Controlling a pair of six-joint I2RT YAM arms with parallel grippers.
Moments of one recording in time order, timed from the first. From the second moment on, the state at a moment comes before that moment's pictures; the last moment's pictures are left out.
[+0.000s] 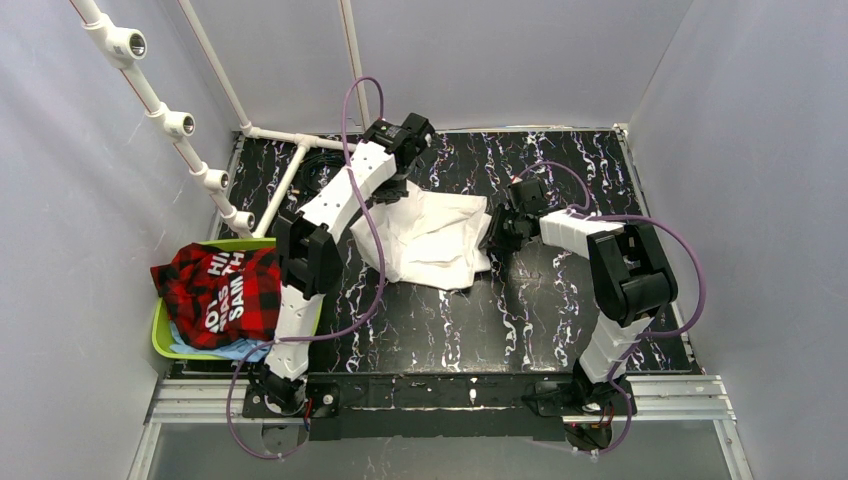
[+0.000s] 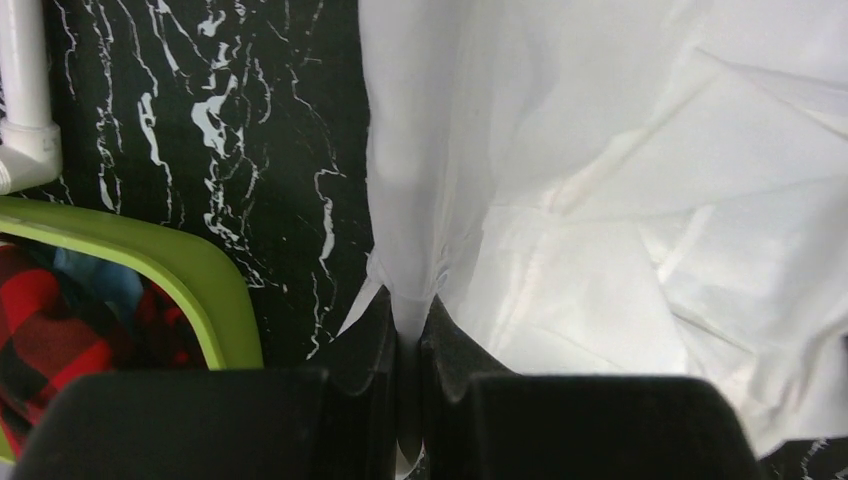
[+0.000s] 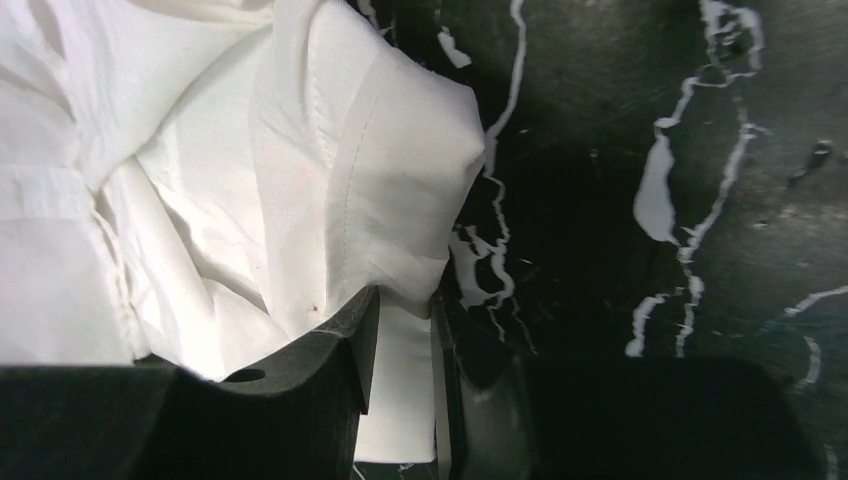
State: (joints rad) left arm -0.57 2.20 2.25 -1.39 -0.48 -0.54; right arm 0.36 1.79 1.01 -0.20 -0.24 0.61
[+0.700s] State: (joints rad) left arm -0.71 2.05 1.71 -0.71 0.27 -0.74; right arm 0.39 1.73 0.88 -0.02 -0.24 0.76
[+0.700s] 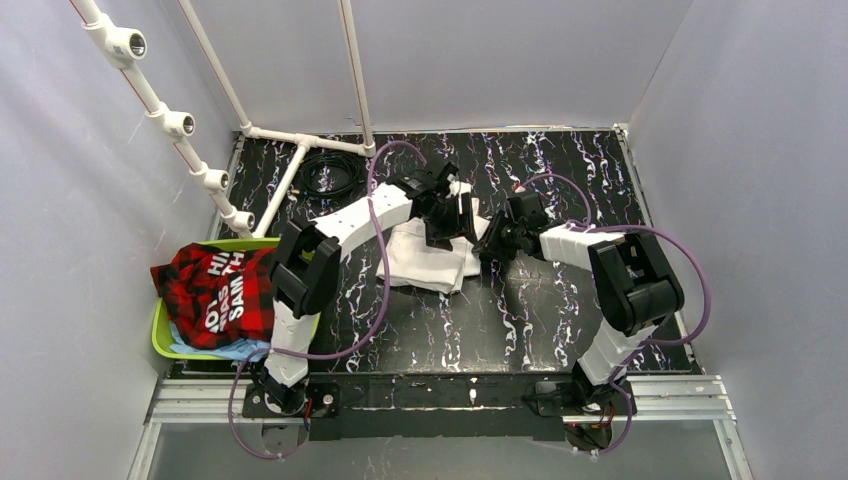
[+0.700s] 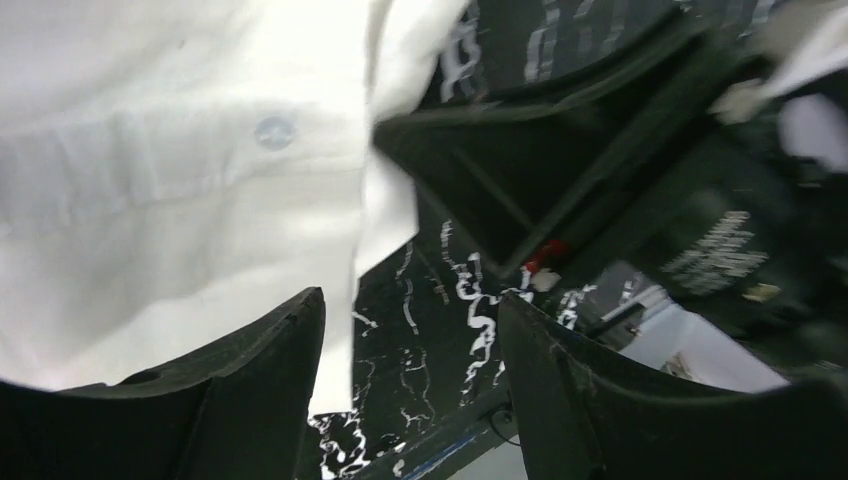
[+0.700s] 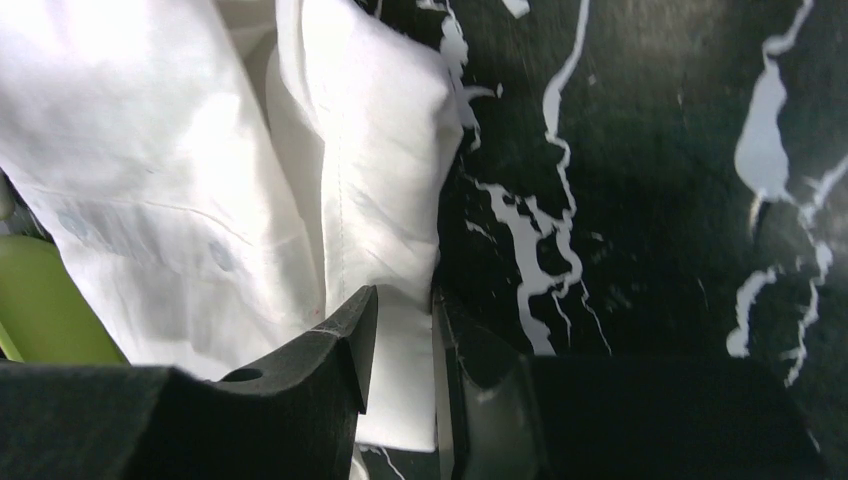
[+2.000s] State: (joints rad) left arm -0.43 1.81 1.42 -0.70 0.23 -0.56; right arm 0.40 1.87 1.15 0.02 -0.46 0.61
